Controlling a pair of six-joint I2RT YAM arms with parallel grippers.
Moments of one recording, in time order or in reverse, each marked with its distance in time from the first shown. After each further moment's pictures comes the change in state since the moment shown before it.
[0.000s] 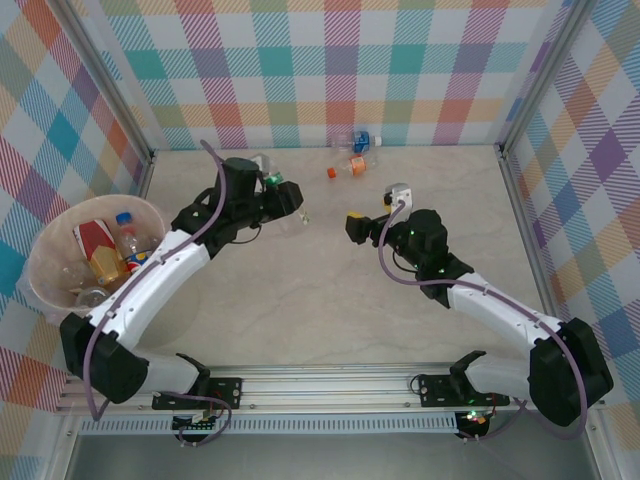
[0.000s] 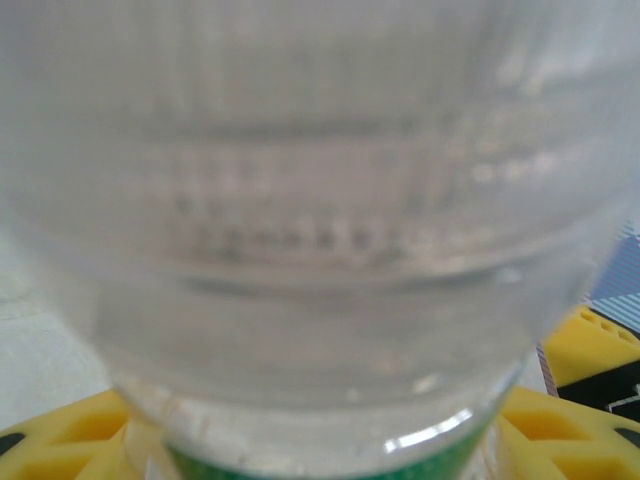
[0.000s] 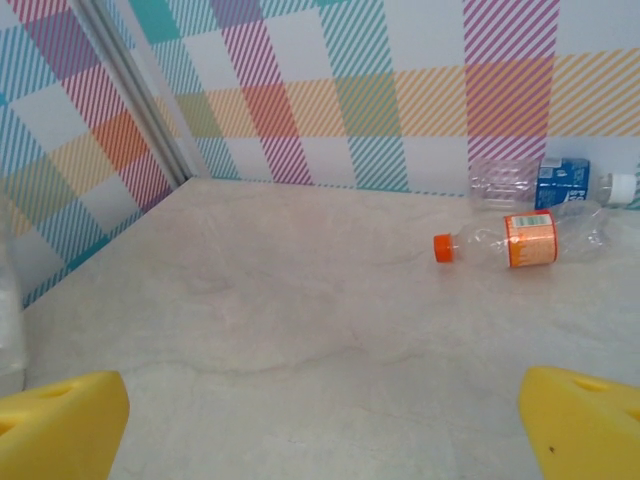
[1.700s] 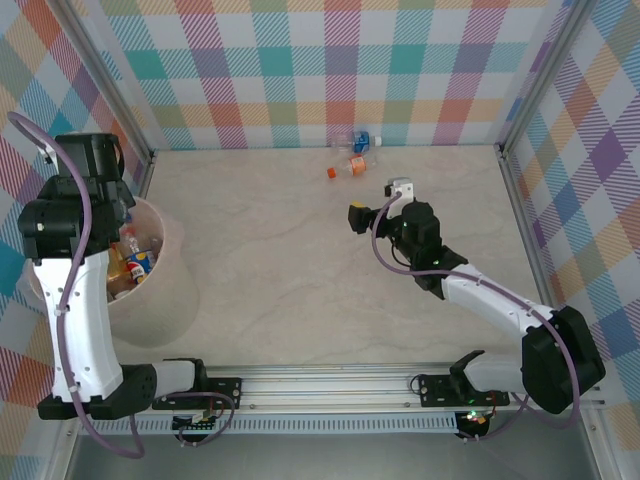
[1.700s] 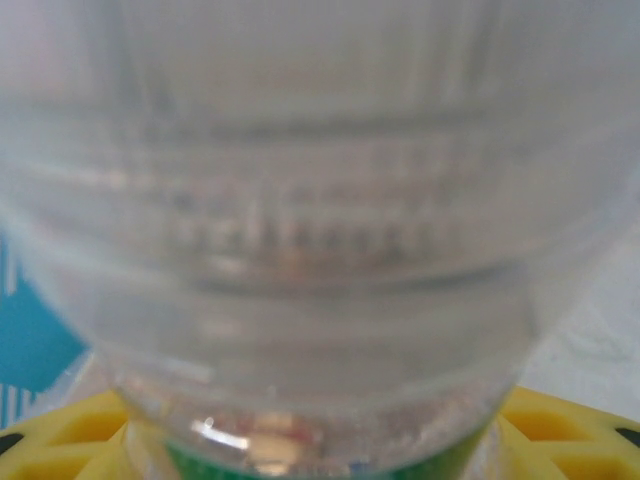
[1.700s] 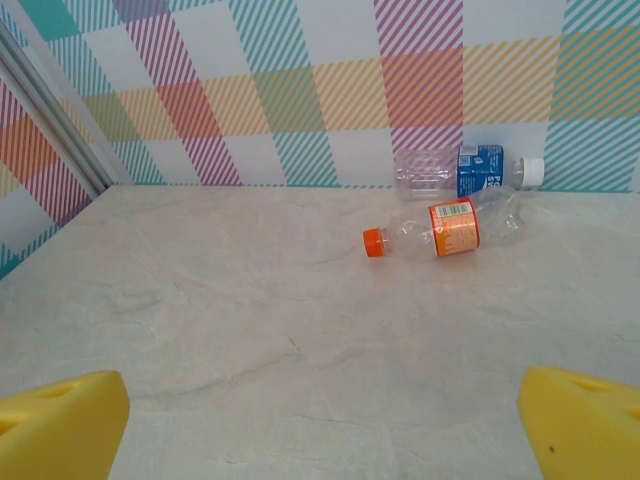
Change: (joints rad) left arm 0.534 -0.057 0.687 -0.896 -0.673 0.399; right arm 0.000 0.071 0.074 -0.071 0.137 0.013
